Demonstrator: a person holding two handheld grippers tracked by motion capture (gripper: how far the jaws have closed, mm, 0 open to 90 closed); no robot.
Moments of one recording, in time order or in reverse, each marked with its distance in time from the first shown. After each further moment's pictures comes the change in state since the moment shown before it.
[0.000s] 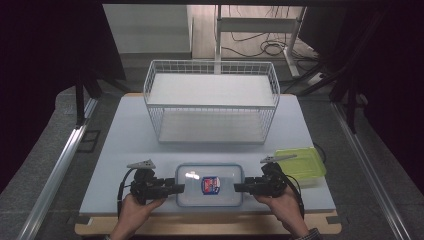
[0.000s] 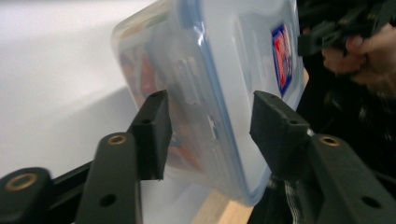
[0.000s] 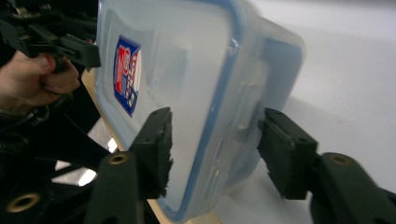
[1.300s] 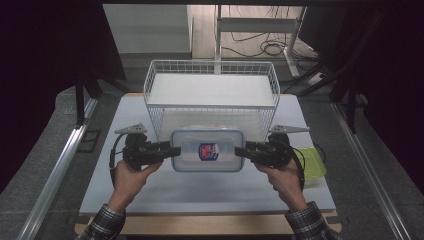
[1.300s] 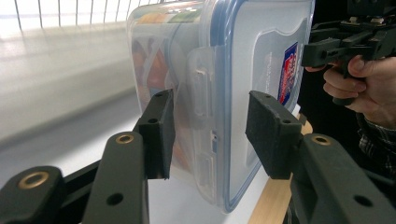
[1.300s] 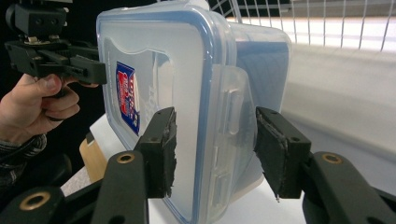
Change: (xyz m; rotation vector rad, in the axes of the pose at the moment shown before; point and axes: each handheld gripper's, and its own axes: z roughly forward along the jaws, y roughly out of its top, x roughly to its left) left arm -0.014 0.096 -0.038 -0.139 0.049 0.126; right arm 0.024 0.079 -0.035 -0.267 -0.043 -0.158
